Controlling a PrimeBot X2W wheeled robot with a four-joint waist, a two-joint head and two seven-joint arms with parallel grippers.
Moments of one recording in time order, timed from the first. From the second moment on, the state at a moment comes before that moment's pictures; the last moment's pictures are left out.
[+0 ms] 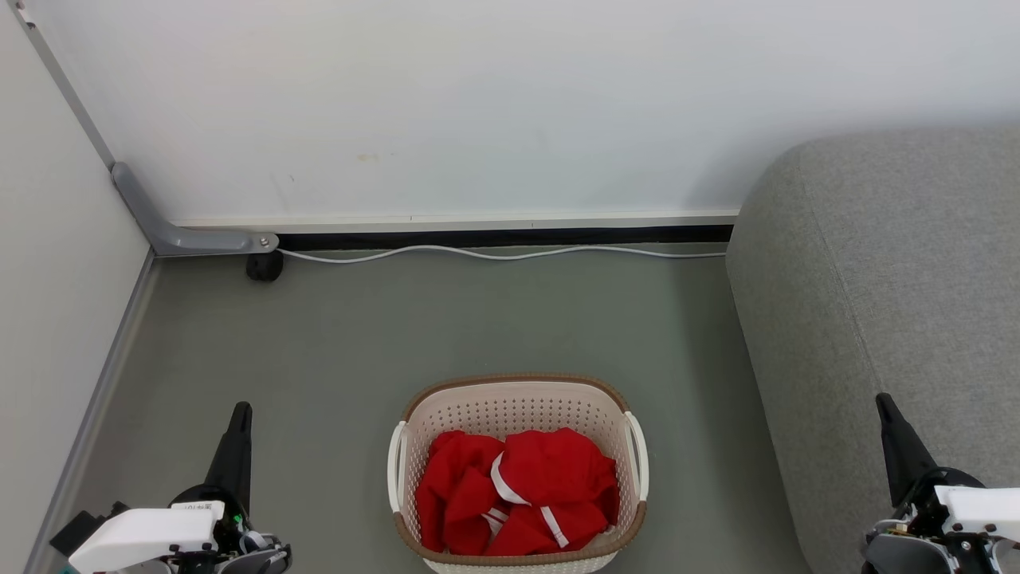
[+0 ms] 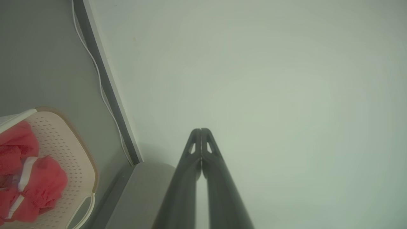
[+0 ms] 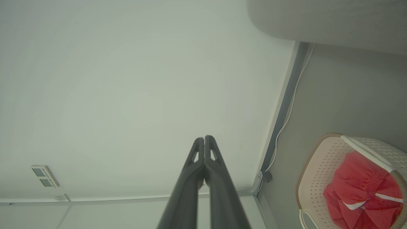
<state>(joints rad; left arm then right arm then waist) -0.05 0.03 0.08 0.27 -1.61 -0.12 0.11 -0.07 -0.04 -0.13 0.28 1.60 0.13 0.11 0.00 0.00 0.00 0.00</state>
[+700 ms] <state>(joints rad) -0.05 0.03 0.08 0.27 -1.61 -0.12 0.11 -0.07 -0.04 -0.13 0.28 1.60 0.13 0.11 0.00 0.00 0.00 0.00</state>
